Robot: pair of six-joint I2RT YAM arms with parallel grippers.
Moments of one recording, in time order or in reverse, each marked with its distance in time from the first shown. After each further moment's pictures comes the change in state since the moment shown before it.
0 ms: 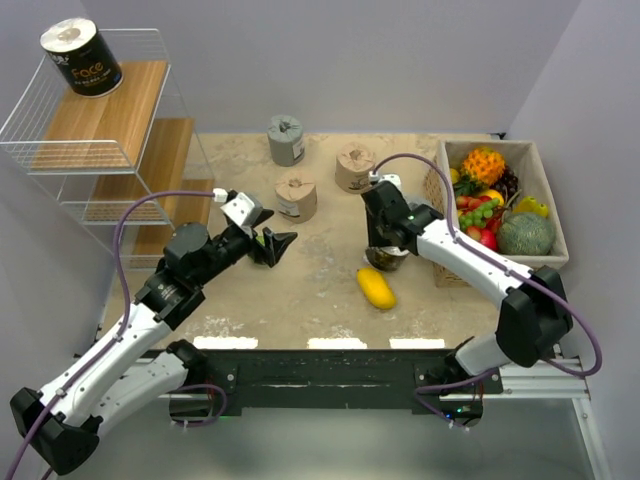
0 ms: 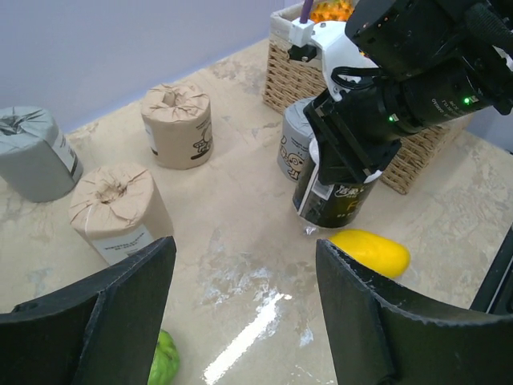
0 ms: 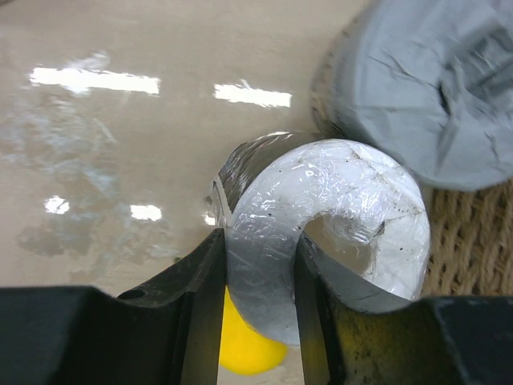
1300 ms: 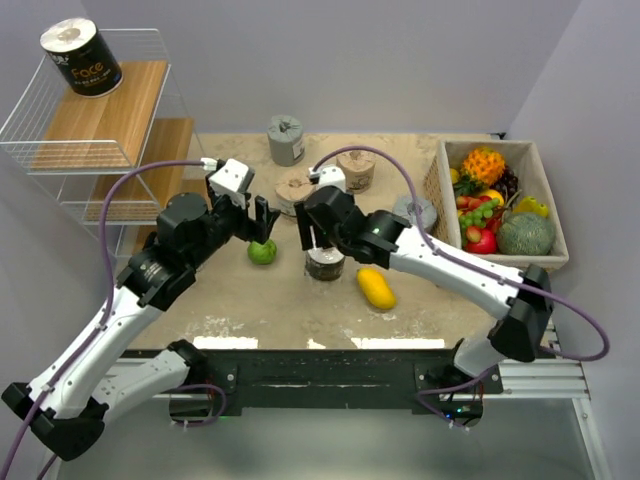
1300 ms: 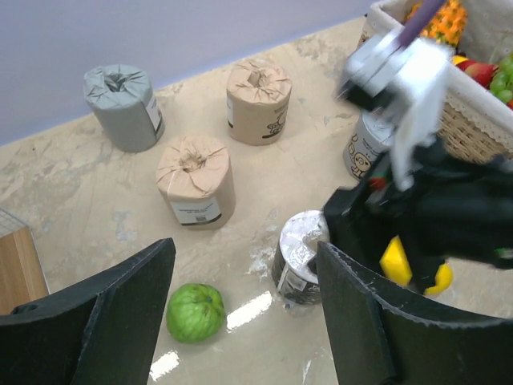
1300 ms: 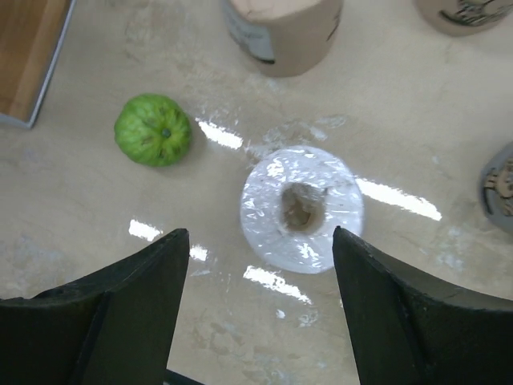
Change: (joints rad) left arm 0.000 0.093 0.318 -0.358 -0.246 -0.024; right arm 0.365 0.112 0.311 0.023 0.059 0.080
